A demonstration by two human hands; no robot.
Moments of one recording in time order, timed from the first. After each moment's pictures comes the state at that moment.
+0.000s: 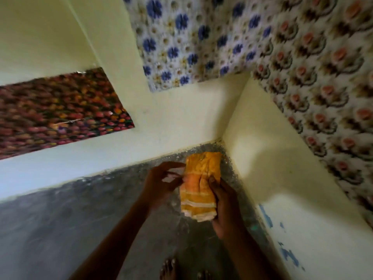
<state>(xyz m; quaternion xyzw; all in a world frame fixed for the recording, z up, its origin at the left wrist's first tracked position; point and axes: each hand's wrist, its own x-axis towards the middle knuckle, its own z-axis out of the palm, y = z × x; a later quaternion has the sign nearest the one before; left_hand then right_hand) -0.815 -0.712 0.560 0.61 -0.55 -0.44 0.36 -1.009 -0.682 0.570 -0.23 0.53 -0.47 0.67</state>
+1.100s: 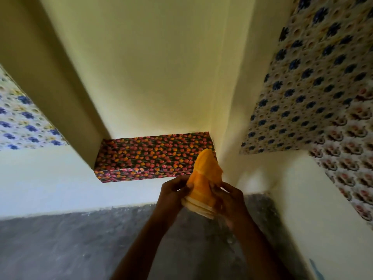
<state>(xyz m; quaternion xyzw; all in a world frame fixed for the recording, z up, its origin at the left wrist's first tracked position) -0.506 -0.541 0.909 0.56 -0.32 -0.52 0.57 -0.684 -0.599 0.892 -0.39 0.52 -0.37 0.66</state>
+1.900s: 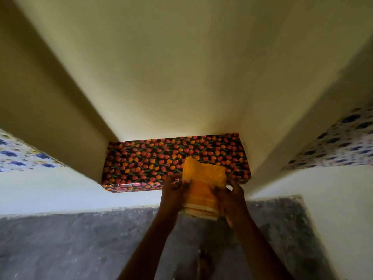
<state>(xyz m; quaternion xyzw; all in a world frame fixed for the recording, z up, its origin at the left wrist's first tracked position) -0.328 -0.722 0.836 0.65 -0.18 -0.51 0.54 -0.495 -0.781 0.825 -0.35 0.57 -0.35 0.66</state>
